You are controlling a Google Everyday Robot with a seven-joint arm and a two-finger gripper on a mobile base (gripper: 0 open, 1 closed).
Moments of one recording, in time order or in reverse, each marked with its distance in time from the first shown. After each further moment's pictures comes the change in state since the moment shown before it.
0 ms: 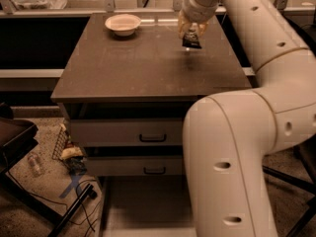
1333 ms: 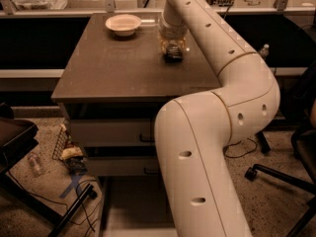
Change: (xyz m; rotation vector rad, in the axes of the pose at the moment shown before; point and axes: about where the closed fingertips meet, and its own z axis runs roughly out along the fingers) arm -0.002 0.034 0.095 0.067 0.079 -0.006
